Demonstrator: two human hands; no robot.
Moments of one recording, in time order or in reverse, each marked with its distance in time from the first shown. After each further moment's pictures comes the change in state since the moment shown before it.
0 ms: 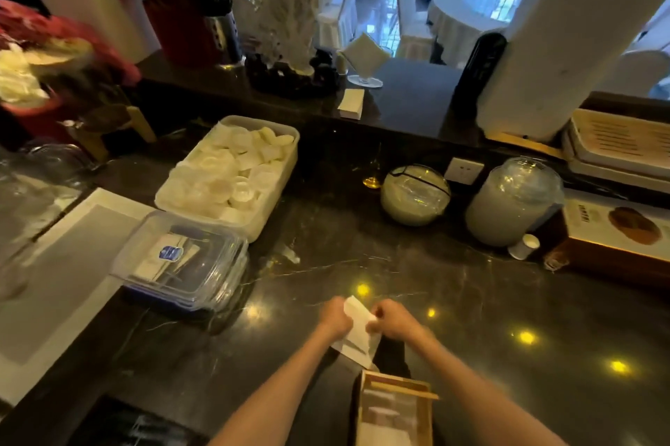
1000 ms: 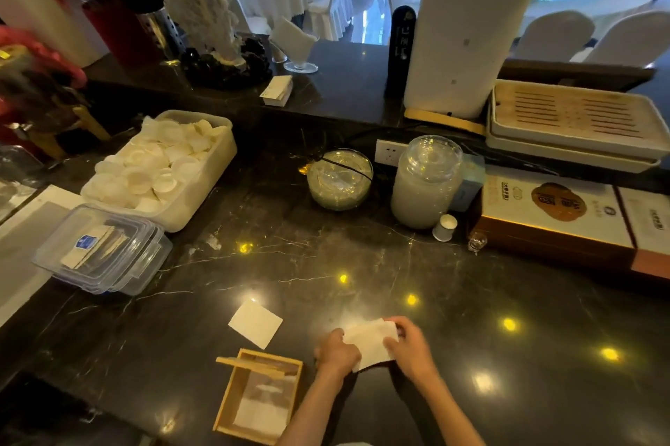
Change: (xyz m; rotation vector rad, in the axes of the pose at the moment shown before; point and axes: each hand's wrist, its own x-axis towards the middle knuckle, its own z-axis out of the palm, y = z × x) left_hand -0.048 0.133 0.218 -0.320 0.105 -0.311; right_hand -0.062 0.249 -0.064 0.618 0.245 -0.040
